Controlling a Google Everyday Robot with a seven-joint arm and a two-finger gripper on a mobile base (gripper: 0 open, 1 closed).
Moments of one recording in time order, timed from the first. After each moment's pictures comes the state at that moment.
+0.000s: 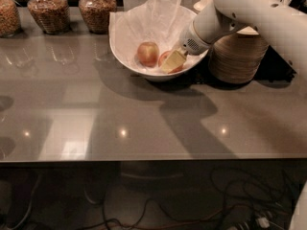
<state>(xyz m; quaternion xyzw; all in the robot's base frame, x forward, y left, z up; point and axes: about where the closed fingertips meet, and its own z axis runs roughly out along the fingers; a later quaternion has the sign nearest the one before) 0.686 -0.064 0.876 -0.52 0.79 0.11 0.32</state>
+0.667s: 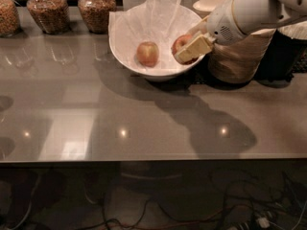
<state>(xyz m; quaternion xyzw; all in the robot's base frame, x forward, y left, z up) 0.638 -0.101 0.952 -0.51 0.74 0.12 0.41</state>
